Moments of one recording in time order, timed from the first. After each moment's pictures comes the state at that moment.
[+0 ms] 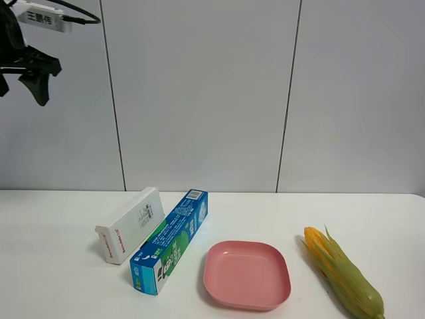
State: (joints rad) left arm -0.03 1.77 -1.71 0.23 0.94 -0.06; right arm 0.01 0.00 -0.51 0.18 1.09 -0.08
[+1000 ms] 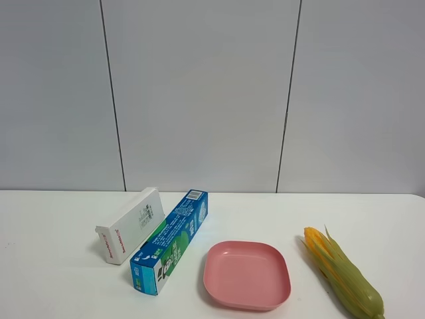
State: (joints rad) left arm 0.16 0.62 -0.72 0.16 0.73 -0.06; right arm 0.01 0.00 -0.51 0.18 1.09 -0.08
